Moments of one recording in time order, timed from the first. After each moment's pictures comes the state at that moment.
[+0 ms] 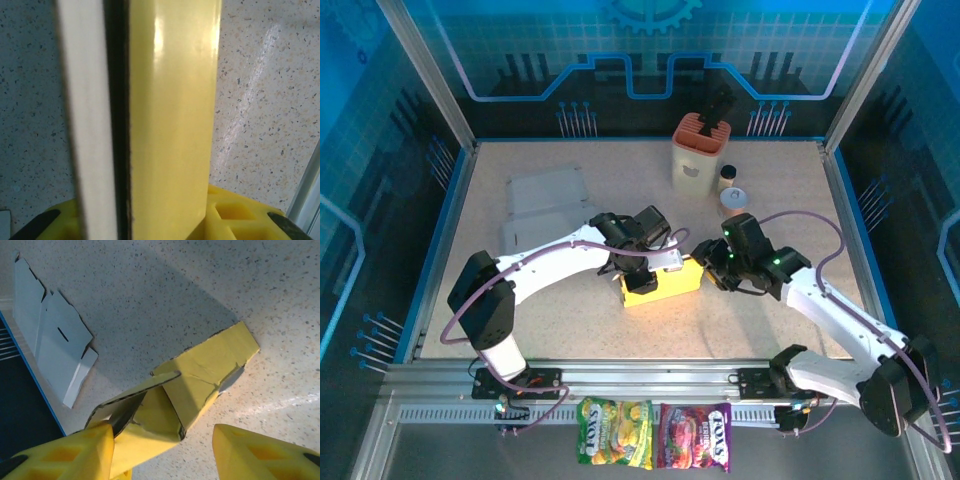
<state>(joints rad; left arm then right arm) -0.82 1.70 1.36 -0.95 0.13 0.38 0.53 1.10 0.82 -0.62 -0.16 1.30</state>
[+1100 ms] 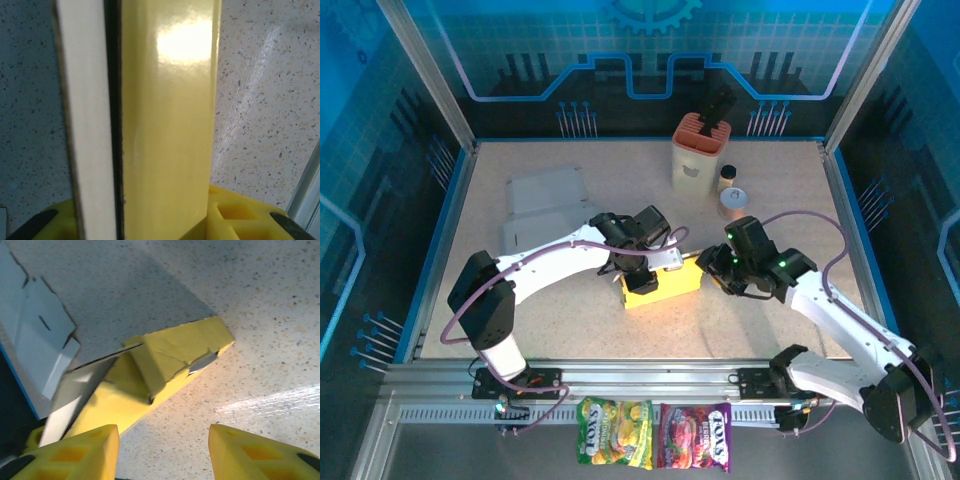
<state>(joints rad) -0.82 1.70 1.36 -0.95 0.13 0.35 0.53 1.06 0.83 -0.73 -0.16 1.22</state>
